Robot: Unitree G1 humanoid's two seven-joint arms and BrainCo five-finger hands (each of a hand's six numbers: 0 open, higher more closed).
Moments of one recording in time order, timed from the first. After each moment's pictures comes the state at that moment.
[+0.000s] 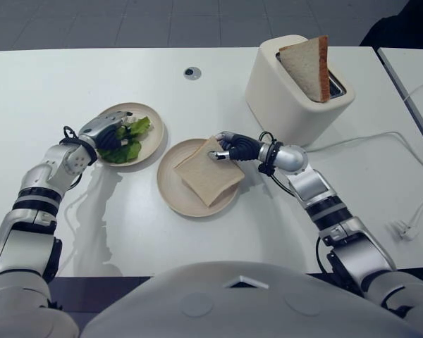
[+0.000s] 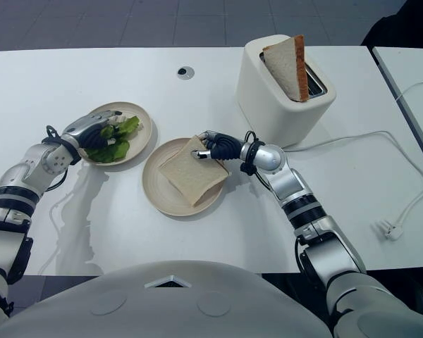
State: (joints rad) left arm -0.37 0.73 -0.24 0.70 0.72 -0.48 -0.10; right arm -0.30 -0.37 0.40 0.28 -0.08 -0.22 0.64
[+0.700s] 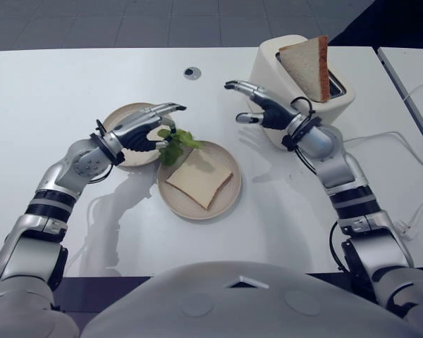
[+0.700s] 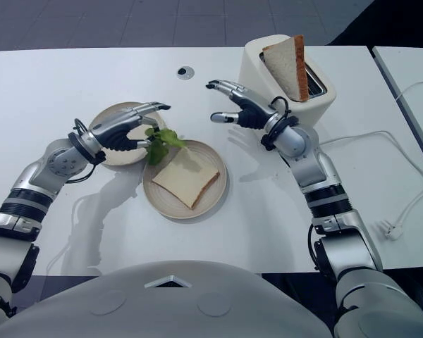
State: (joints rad) left arm -0.29 0.67 -0.30 0.39 0.38 -0.86 -0.24; right arm -0.34 -0.47 0.20 0.09 -0.33 -0.31 0.36
